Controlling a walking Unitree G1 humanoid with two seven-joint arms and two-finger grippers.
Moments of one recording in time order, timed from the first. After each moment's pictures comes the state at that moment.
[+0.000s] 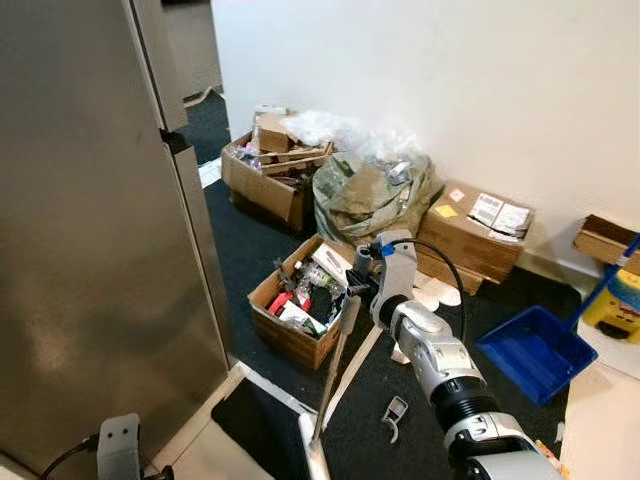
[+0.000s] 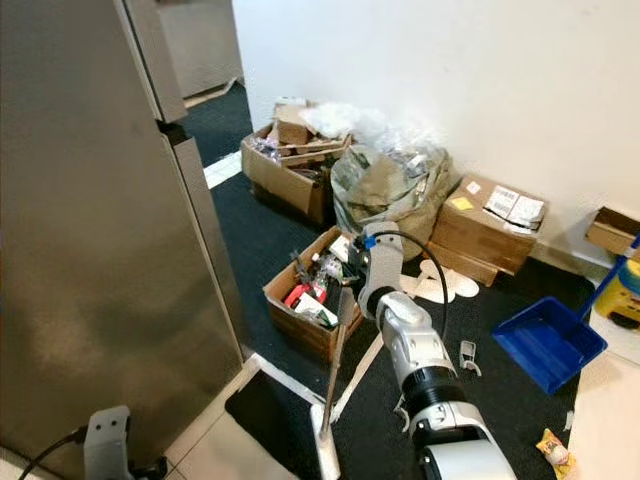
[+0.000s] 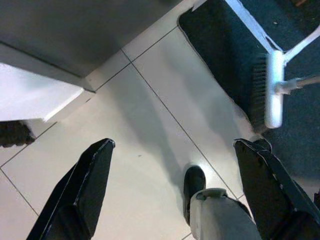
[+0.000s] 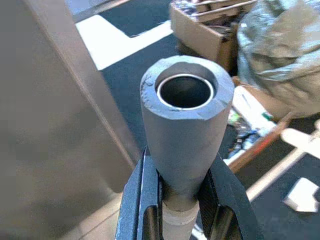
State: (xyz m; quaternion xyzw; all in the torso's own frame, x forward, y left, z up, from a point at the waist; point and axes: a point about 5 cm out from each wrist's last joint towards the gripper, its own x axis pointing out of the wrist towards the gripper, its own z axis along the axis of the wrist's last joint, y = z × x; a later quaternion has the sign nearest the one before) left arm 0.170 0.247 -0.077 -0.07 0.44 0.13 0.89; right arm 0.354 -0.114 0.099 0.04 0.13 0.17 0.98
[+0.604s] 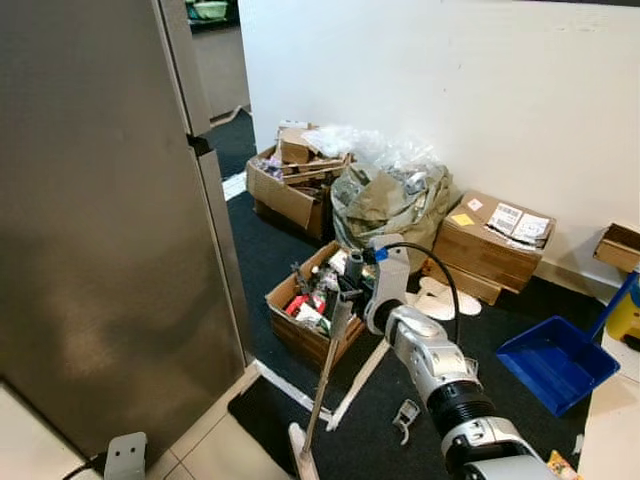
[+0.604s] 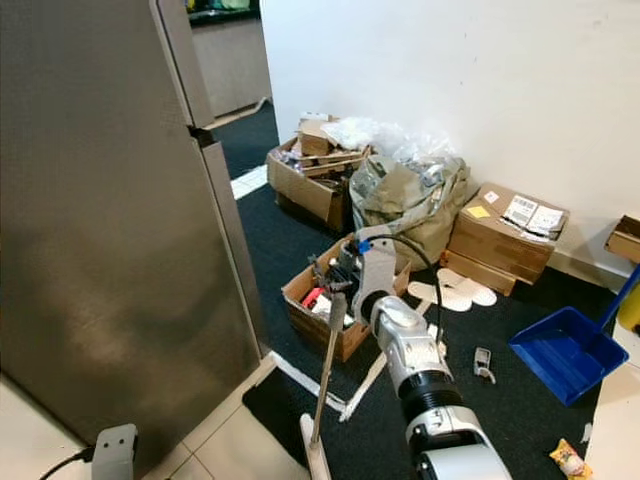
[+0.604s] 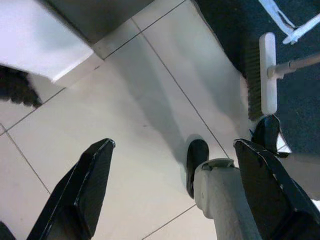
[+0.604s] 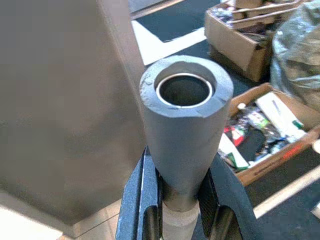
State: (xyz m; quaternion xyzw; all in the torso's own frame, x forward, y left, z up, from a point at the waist) left arm 0.158 0.240 -0.085 -0.06 0.46 0.12 0.88; right arm 0.352 -0.104 0.097 0.05 0.13 0.20 0.97
